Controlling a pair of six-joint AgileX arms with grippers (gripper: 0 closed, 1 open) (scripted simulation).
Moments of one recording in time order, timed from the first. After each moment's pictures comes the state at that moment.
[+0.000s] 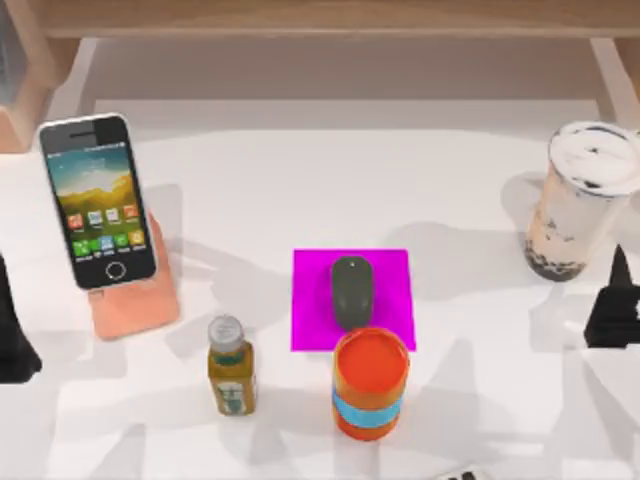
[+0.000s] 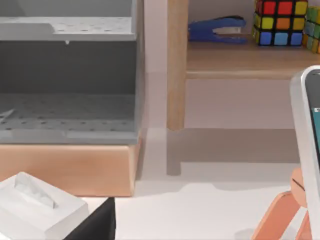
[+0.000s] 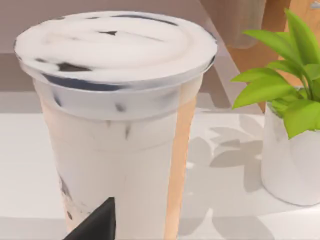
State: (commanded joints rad) left arm 0.00 0.00 0.00 0.00 0.00 0.00; right arm 0.39 1.33 0.00 1.16 0.45 0.06
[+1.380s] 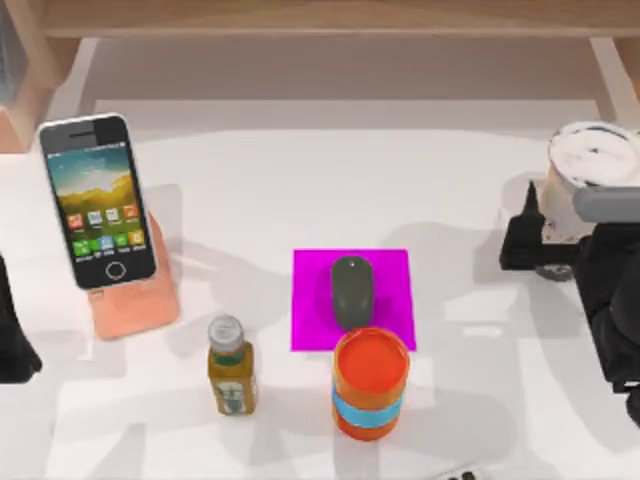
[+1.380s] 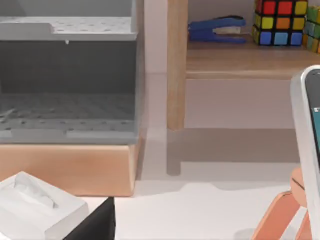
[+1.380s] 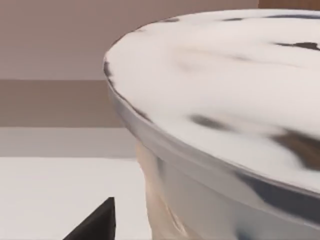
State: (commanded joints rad) left arm 0.00 0.00 0.00 0.00 0.00 0.00; right arm 0.38 2.04 0.38 1.54 0.41 0.04
